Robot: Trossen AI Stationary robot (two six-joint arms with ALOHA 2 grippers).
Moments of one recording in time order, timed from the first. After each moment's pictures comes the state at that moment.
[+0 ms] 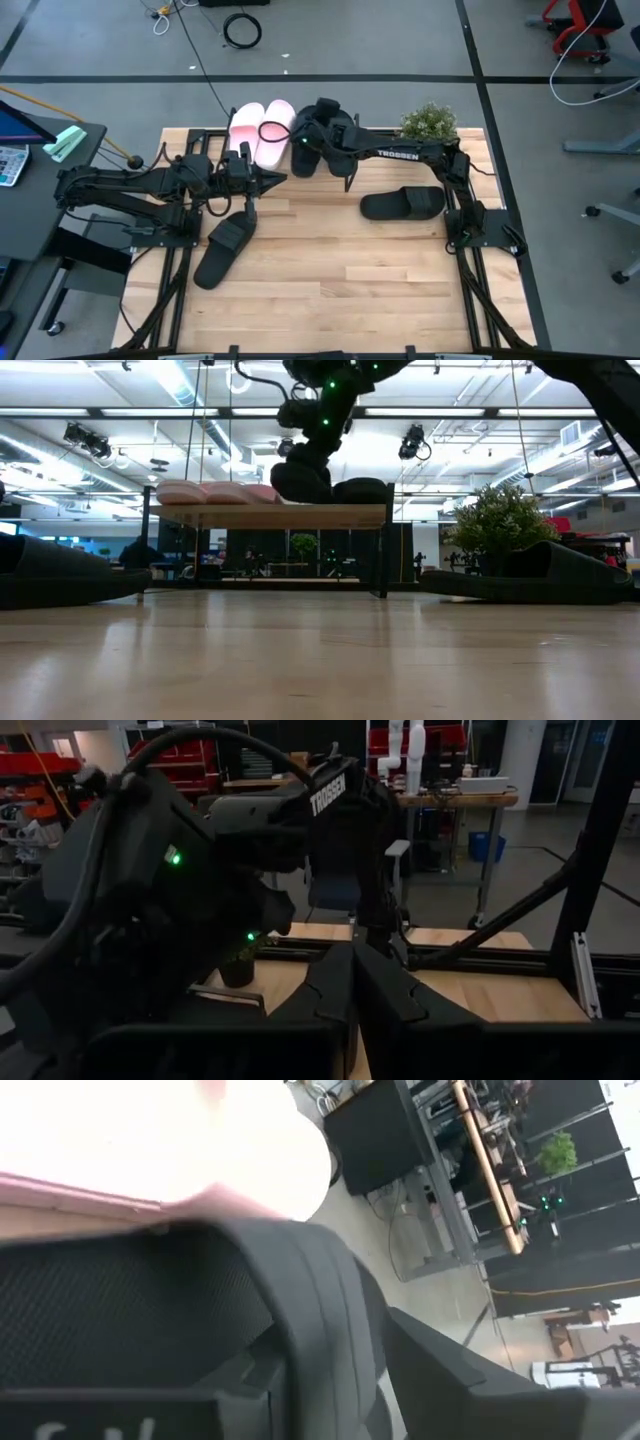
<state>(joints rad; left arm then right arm) -0.04 0.95 0.87 0.07 -0.22 0.01 -0.27 2.09 1.94 -0.56 0.78 -0.41</state>
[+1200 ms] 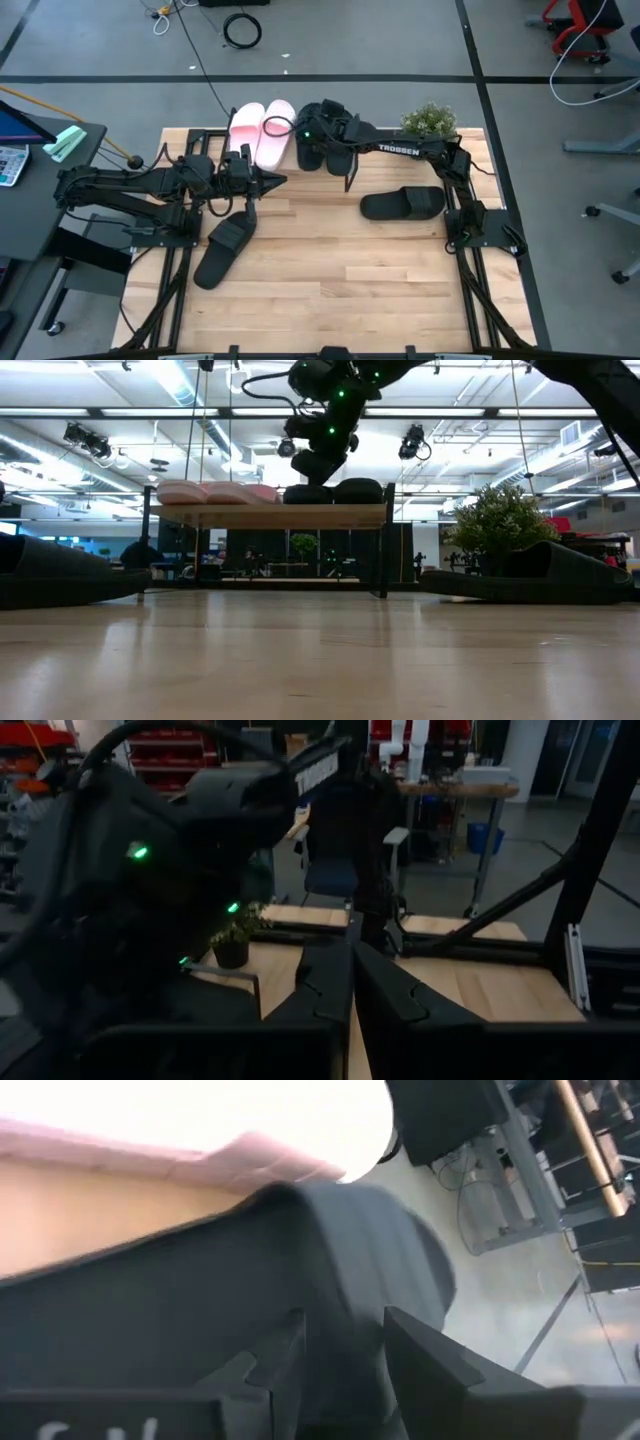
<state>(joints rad) -0.04 0.95 0.87 0.03 -0.22 -0.04 -0.30 2.08 1.93 -0.68 0.60 -0.24</state>
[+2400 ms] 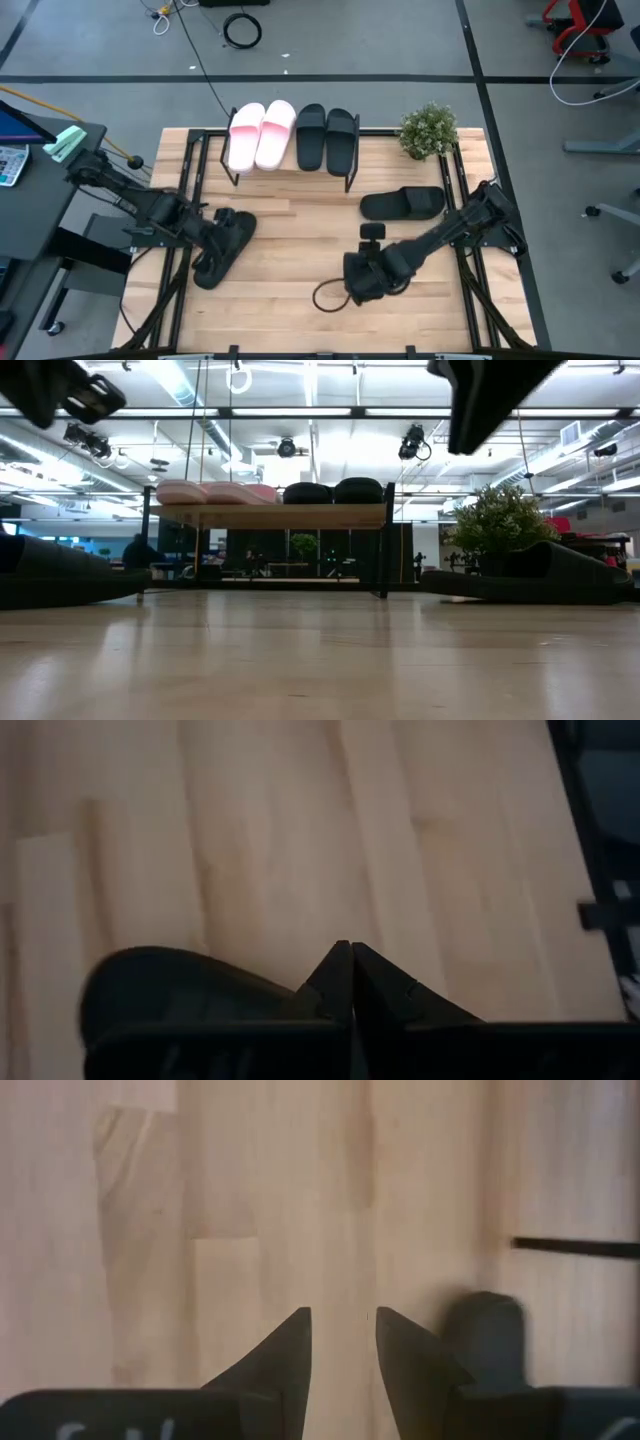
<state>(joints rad) -0.51 0.98 0.87 -0.93 -0.10 -0.34 0.51 1.88 1.60 -1.20 0.46 0.51</state>
